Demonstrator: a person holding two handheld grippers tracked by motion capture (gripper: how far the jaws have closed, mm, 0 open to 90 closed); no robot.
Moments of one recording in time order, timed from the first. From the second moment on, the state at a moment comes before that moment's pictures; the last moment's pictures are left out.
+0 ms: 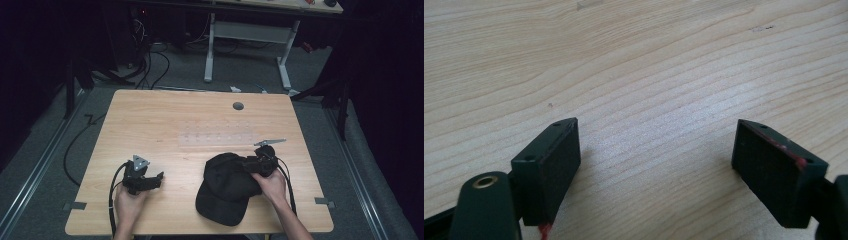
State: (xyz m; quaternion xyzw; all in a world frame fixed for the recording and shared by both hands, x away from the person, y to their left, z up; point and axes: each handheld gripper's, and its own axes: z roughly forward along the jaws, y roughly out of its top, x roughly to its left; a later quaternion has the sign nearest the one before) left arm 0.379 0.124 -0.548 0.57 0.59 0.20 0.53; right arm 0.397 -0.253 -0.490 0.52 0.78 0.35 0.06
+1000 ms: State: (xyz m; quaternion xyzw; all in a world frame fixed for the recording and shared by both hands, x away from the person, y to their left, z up) left arm 0.380 0.125 -0.548 0.56 0.60 0.21 0.53; right arm 0.388 -0.260 -0.474 0.46 0.80 0.38 0.06
